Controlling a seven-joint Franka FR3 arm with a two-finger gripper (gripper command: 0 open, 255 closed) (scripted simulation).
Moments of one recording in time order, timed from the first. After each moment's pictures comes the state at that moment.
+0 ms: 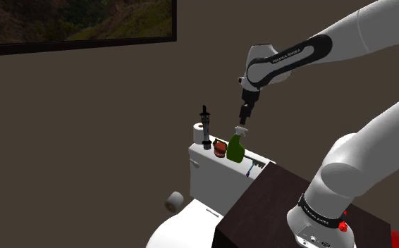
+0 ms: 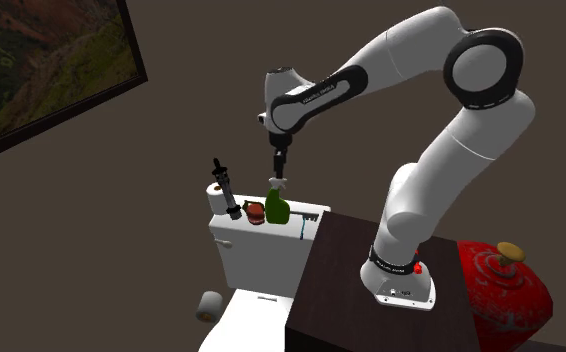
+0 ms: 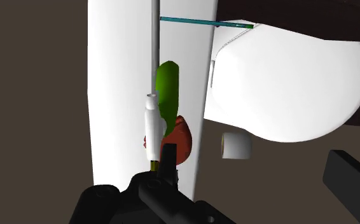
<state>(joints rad) -0.08 -0.35 -0.23 -2.52 -0.12 2.18 -0.45</state>
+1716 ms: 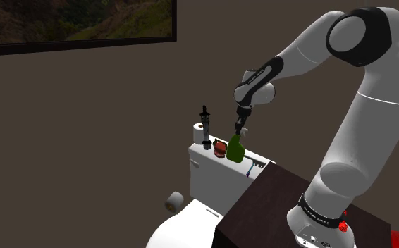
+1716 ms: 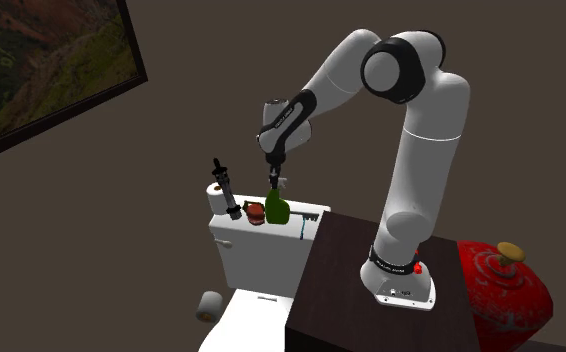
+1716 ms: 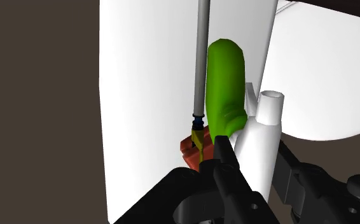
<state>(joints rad) -0.10 0.06 -0.33 -2.43 0.05 2.52 -0.68</state>
